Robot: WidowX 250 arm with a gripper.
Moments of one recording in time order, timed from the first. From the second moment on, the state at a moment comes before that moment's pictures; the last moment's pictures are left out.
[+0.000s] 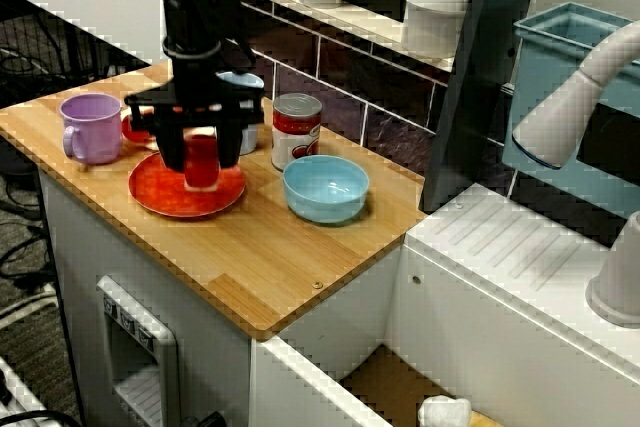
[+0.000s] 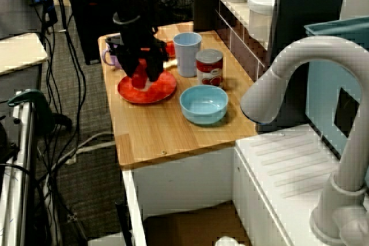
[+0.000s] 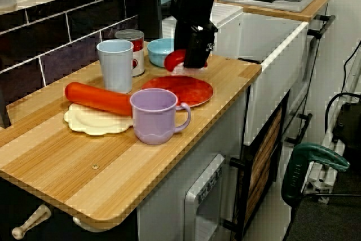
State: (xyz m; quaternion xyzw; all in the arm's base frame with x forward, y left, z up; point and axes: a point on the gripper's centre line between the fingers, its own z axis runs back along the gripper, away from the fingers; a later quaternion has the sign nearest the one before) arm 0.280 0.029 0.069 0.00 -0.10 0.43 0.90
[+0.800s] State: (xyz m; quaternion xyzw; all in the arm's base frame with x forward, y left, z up) arm 0.290 -0.012 0.102 -0.04 -0.13 0.30 0.94
